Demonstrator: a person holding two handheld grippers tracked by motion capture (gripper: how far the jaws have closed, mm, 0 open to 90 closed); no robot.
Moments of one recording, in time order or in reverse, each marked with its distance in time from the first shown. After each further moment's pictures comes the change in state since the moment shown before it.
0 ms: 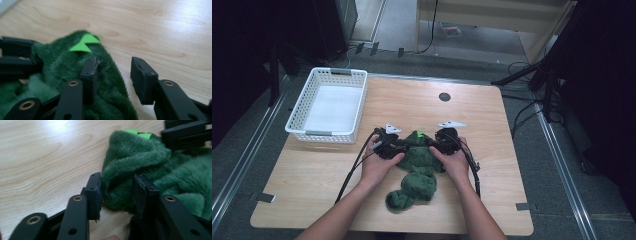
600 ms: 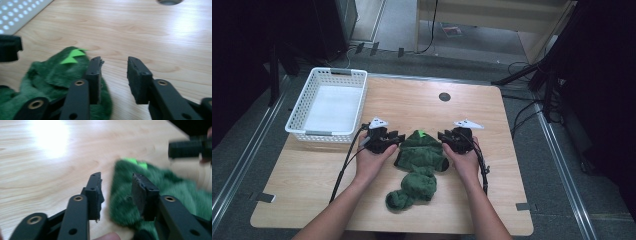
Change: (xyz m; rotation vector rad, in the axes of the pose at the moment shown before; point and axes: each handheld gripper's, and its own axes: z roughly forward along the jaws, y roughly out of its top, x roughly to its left) left arm 0.032 0.007 -0.020 -0.164 -0.087 -0.203; right arm -0.030 0.000 -0.022 -0.115 0.034 0.085
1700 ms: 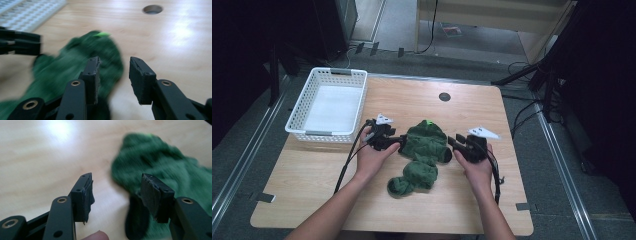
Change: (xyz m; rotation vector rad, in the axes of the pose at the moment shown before) left arm -0.003 -0.001 0.006 0.086 0.014 0.088; right arm -0.005 -0.022 -0.059 -0.093 0.000 -0.010
